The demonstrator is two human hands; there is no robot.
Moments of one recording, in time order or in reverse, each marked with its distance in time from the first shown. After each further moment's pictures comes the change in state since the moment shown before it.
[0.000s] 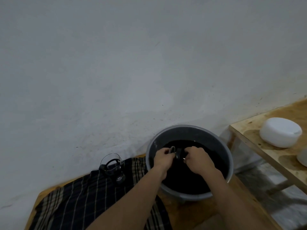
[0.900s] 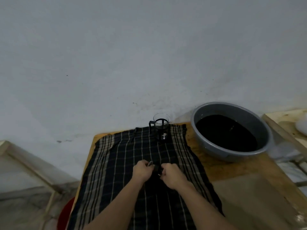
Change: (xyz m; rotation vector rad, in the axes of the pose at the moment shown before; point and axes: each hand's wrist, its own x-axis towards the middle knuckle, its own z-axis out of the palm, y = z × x) left_hand -0.134 -0.169 -0.223 0.329 0.184 -0.181; right_hand -0.148 -0.140 0.205 -0.024 -0.355 -0.210
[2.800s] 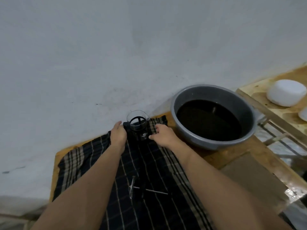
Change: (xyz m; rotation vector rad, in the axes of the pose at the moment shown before) left_hand 0.132 0.101 -0.017 -0.385 0.109 0.080; right_hand 0.082 0.003 -0.104 0.429 0.146 0.193
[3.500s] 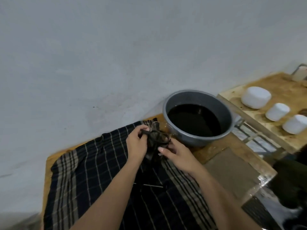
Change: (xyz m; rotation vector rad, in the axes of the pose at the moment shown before) left_hand -0.103 0.006 0.014 0.039 -0.163 0.513; right_hand -0.093 0.052 0.002 0.309 0.100 -0.120
